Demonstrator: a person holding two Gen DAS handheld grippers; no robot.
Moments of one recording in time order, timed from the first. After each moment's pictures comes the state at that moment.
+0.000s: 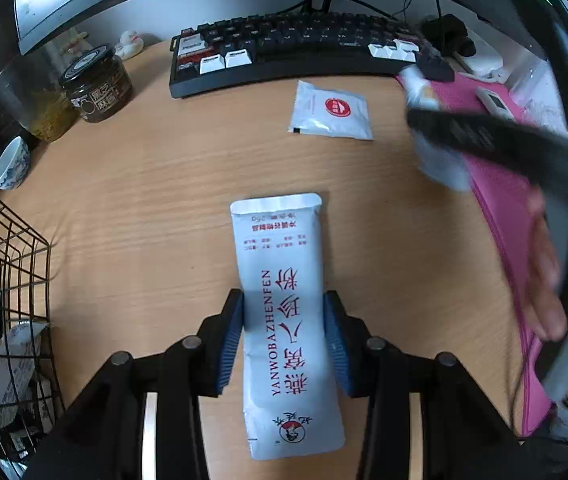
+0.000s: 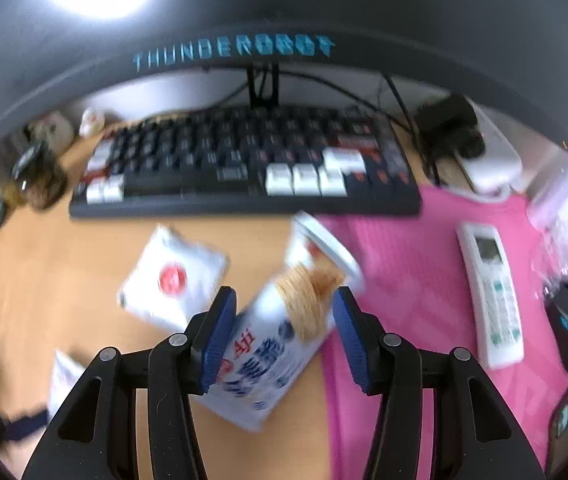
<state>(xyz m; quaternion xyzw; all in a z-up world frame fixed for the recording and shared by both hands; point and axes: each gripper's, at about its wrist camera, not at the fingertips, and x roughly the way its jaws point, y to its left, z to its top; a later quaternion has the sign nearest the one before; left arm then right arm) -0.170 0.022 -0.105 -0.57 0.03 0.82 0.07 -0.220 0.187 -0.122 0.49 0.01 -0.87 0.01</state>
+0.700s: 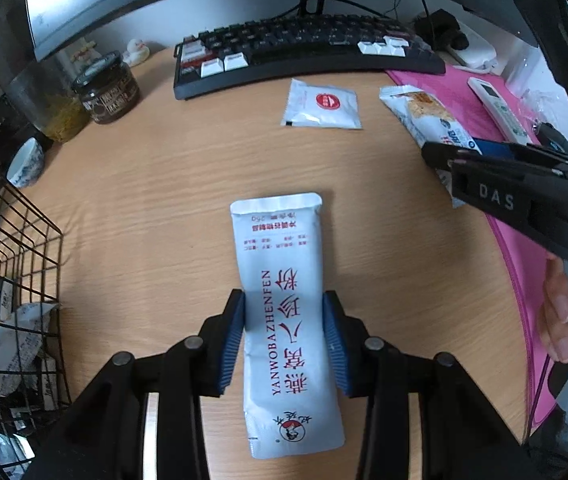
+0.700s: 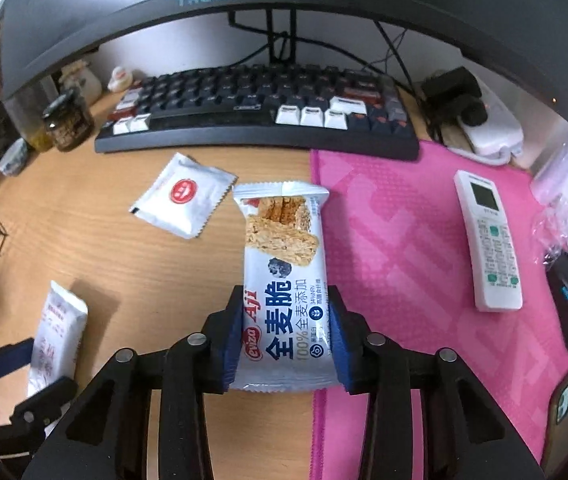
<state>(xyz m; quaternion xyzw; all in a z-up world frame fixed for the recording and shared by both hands) -0.145 0.037 -0.097 -0.56 0.05 0.83 0.05 -0.185 0.194 -0.126 0.49 0.04 -0.87 0.05</state>
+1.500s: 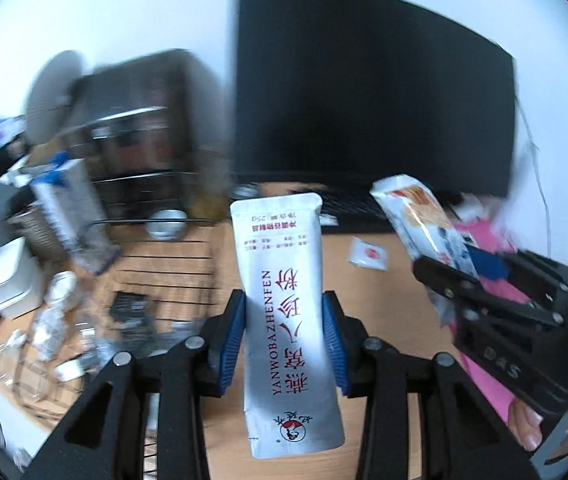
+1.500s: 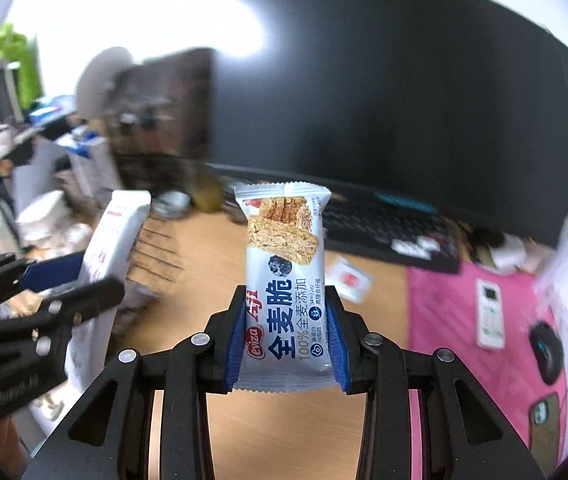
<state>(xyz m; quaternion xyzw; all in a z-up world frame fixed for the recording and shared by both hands) -0.029 -0.069 0.067 -0.36 -0.03 0.93 -0.03 -0.048 0.082 0.036 0.33 0.06 -0.92 0.21</state>
